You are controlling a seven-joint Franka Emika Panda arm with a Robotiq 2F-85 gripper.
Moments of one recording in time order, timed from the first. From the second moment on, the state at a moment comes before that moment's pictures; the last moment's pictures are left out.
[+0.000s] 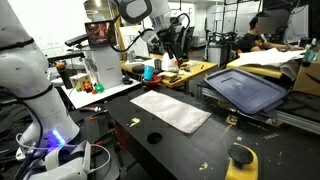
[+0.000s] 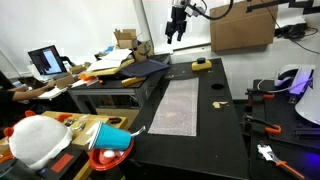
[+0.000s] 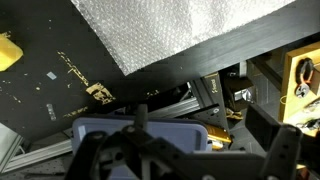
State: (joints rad) arm 0.00 -0.09 -0.25 -2.31 0.19 2.57 -0.25
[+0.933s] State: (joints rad) arm -0.08 0.08 -0.20 -2.34 0.20 2.51 -0.25
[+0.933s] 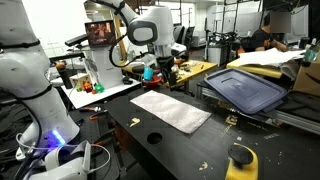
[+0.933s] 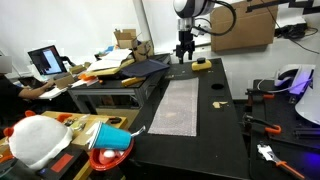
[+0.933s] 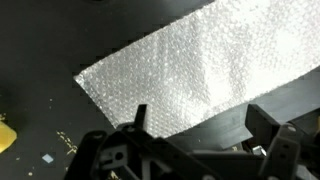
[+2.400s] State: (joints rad) arm -0.28 0.47 -0.11 -2.06 -0.03 2.47 -0.52
